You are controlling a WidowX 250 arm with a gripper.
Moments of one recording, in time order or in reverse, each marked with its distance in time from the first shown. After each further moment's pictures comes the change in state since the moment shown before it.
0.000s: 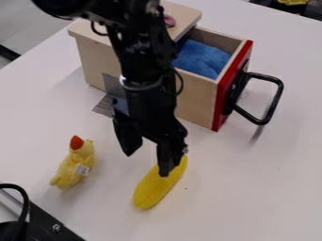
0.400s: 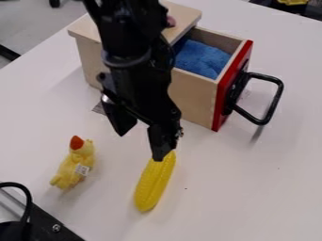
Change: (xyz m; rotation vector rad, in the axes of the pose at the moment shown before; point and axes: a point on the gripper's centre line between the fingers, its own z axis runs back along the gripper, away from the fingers) arm -0.010 -0.008 0.045 0.038 -0.118 -0.052
